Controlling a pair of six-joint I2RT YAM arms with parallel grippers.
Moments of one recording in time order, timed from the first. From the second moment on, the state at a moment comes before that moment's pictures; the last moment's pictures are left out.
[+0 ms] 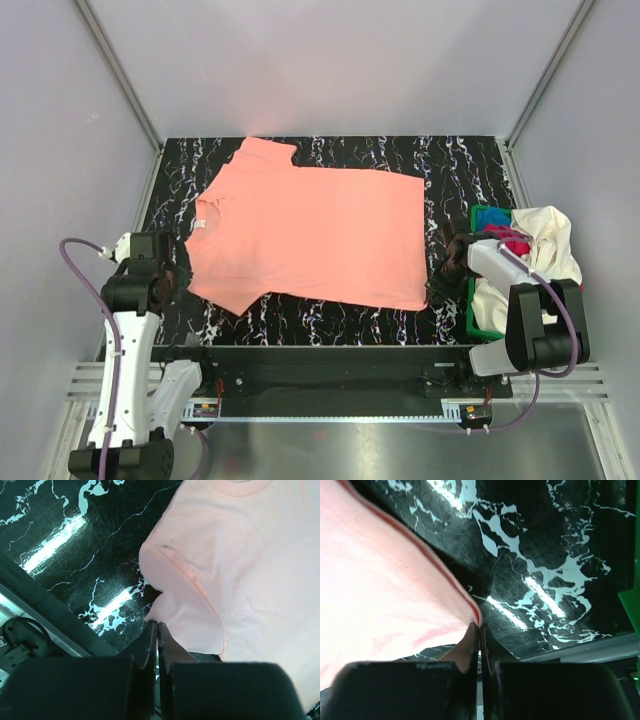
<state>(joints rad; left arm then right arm) 0.06 0.76 0.92 -1.14 -0.24 -0.86 0.12 1.43 0.77 -0.83 -0.07 0.84</state>
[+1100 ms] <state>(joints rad) -0.01 1.33 1.23 -0.92 -0.07 -0.65 0.07 1.65 1.11 -0.88 -0.10 0.63</state>
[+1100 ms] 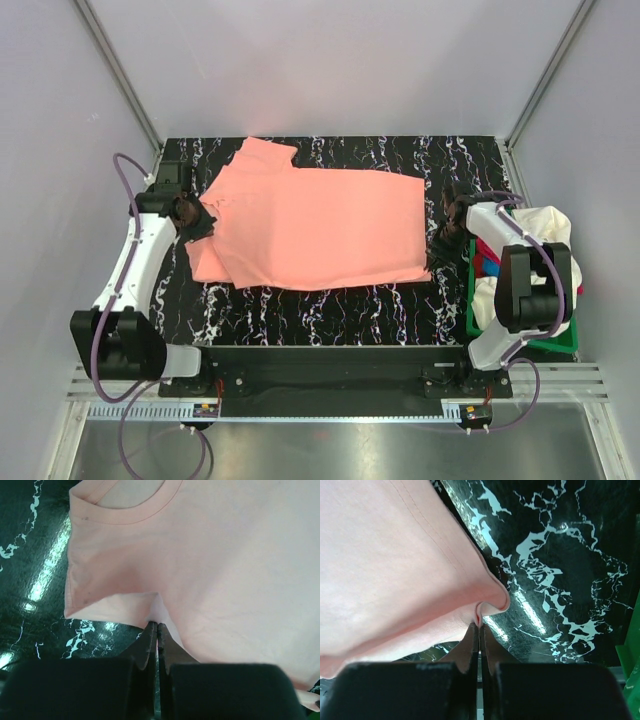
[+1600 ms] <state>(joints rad) -0.01 1.53 1.38 -0.90 -0.08 -0.60 0.02 1.81 1.25 -0.89 -0.13 0.59</state>
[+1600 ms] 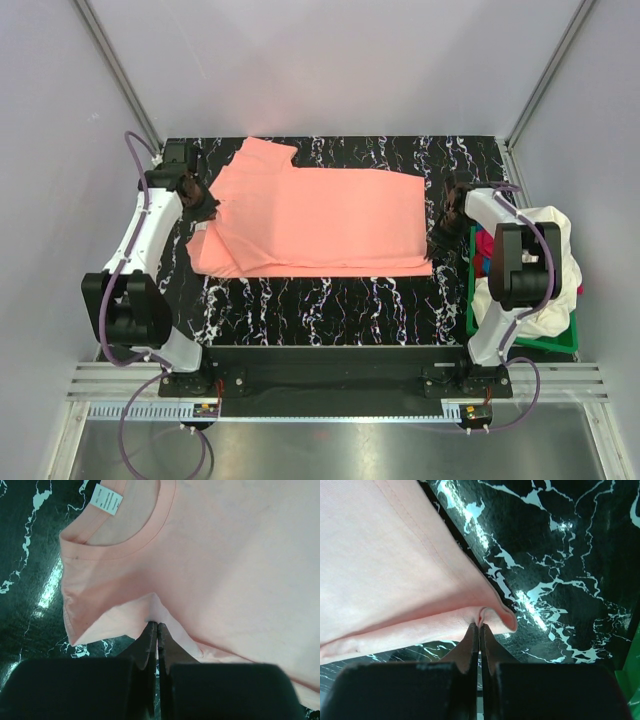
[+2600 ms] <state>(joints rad) -0.01 1.74 1.54 -0.87 -0.09 -0.57 0.01 1.90 1.38 -0.91 -0.14 0.58</state>
